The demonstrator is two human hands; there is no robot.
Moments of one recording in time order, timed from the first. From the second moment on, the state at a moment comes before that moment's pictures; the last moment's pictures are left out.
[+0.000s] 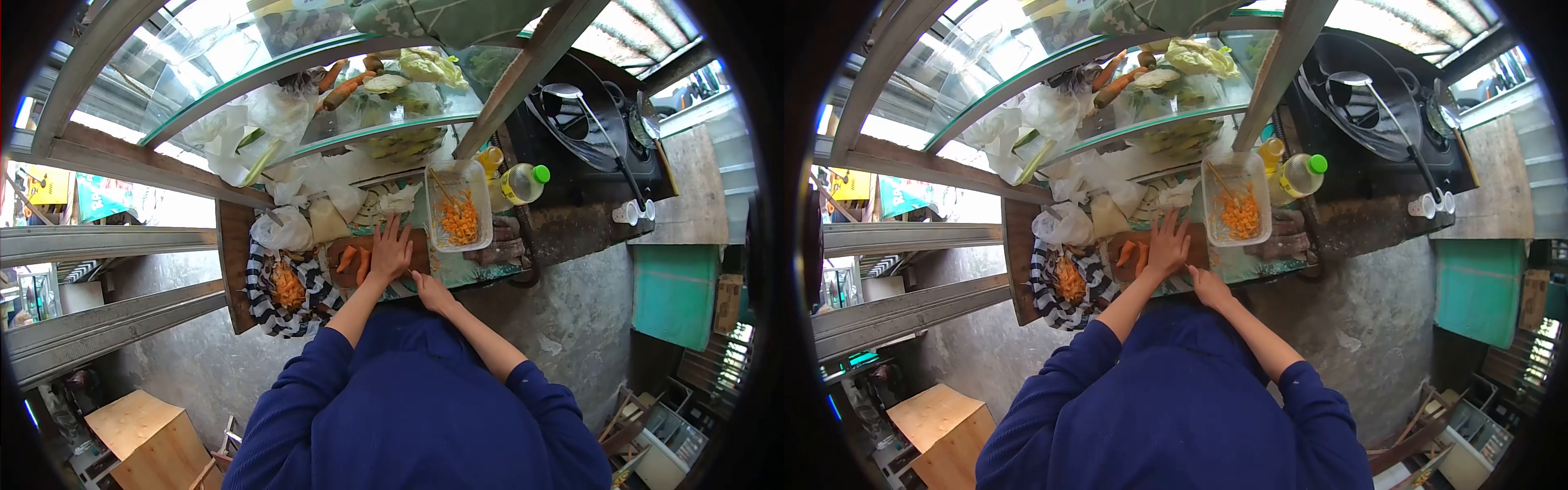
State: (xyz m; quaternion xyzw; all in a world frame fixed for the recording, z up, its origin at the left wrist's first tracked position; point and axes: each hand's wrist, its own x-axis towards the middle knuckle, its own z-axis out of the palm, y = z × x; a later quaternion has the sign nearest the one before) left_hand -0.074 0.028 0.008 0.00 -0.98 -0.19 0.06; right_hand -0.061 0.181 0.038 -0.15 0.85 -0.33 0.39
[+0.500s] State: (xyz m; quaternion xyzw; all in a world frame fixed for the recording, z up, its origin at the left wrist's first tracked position) left_hand -0.075 0.024 0.005 0.04 -0.96 -0.27 0.06; right_hand -0.059 0.176 0.031 -0.17 0.88 -0.28 0.34
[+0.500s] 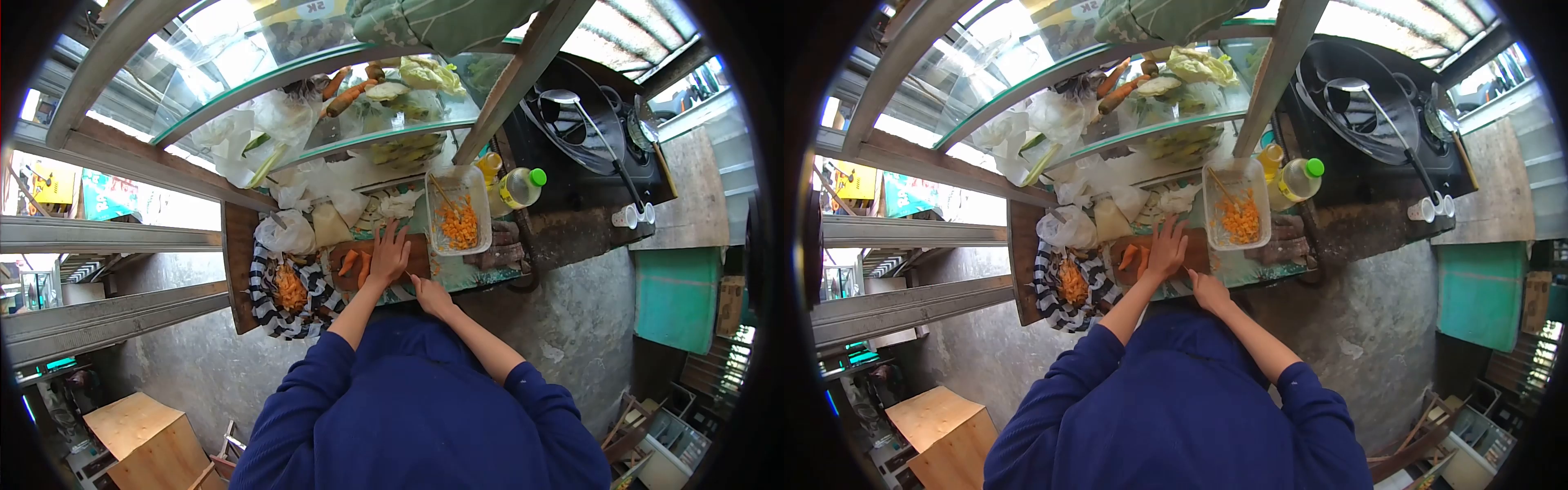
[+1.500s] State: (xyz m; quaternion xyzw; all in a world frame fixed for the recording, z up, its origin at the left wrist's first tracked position) left_hand -0.067 0.015 -0.003 0.03 -0.97 -0.14 0.19; right_hand -0.060 0.221 0.035 -0.18 0.90 -0.22 0.32
